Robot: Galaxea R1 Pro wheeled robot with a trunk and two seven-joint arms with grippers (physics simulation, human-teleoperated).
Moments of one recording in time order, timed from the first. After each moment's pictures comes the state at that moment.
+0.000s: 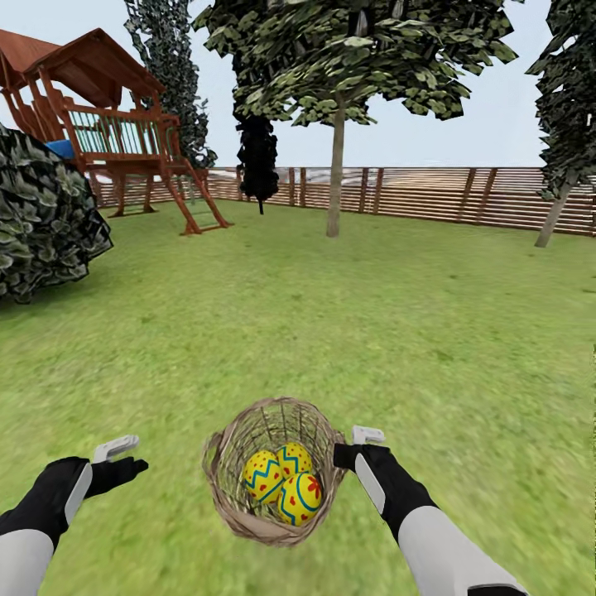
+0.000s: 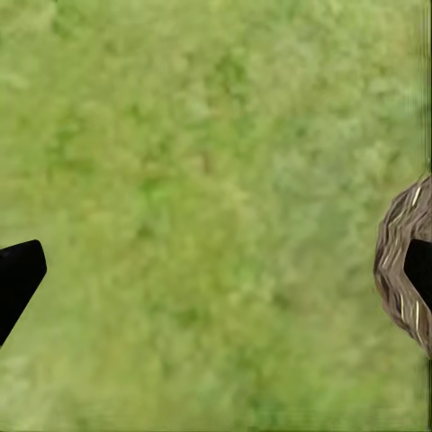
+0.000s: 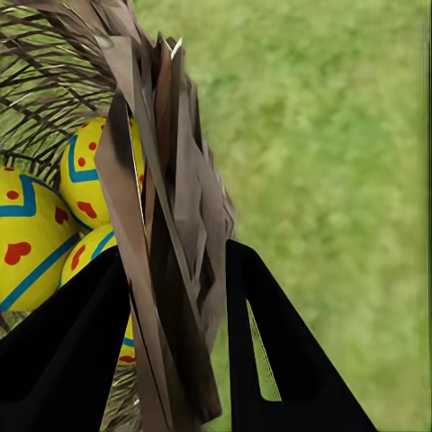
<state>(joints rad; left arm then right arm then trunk) -0.62 0.26 0.37 -0.63 0.00 0.64 -0.20 -0.69 0.17 -0.01 -0.52 -0.14 0.42 -0.13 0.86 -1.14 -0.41</state>
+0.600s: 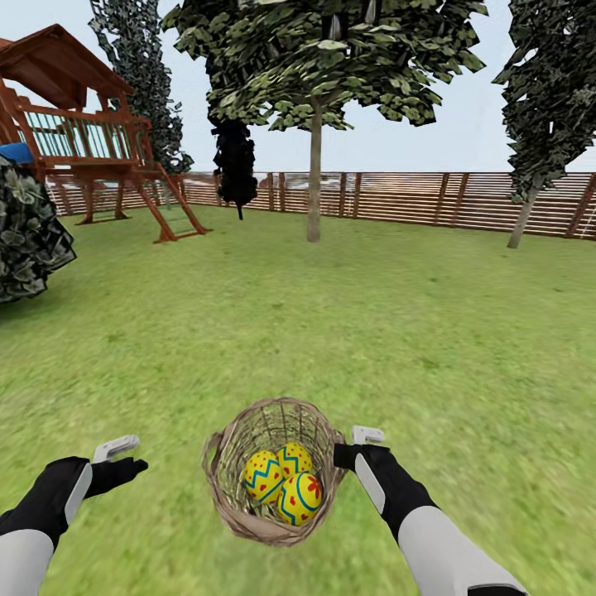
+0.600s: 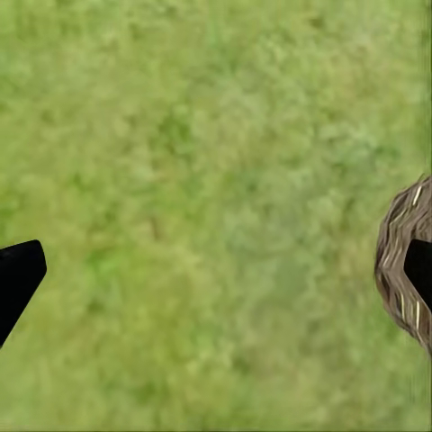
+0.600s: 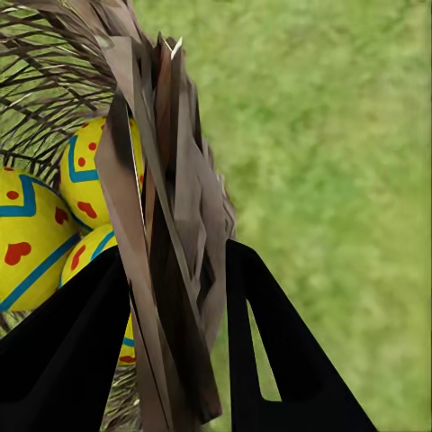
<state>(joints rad) -0.62 0.26 0.37 -0.63 0.00 0.64 -0.20 -0.69 0.17 -0.01 -0.52 -0.14 0.42 -0.13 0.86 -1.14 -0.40</state>
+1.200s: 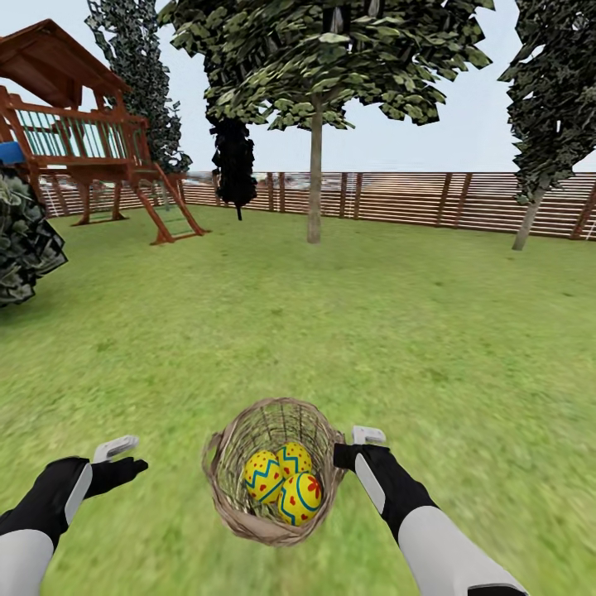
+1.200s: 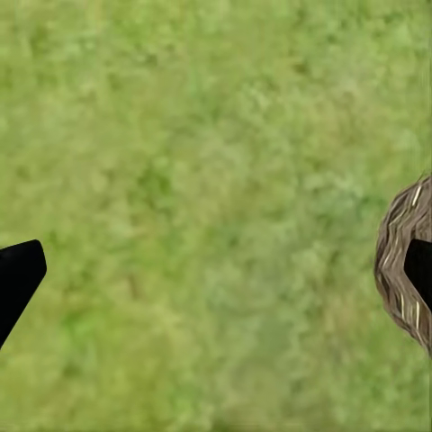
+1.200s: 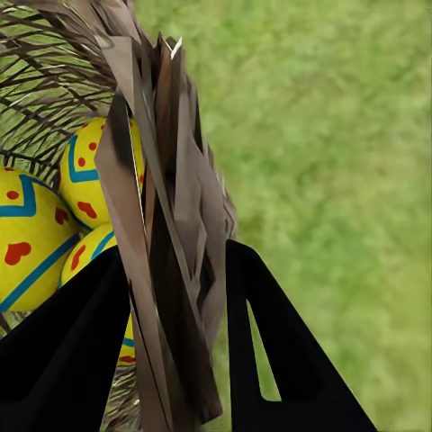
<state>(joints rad) -0.62 0.26 0.37 -0.63 0.00 0.64 -0.20 -0.69 0.17 -0.01 -0.52 -0.14 0.42 -0.13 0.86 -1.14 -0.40</state>
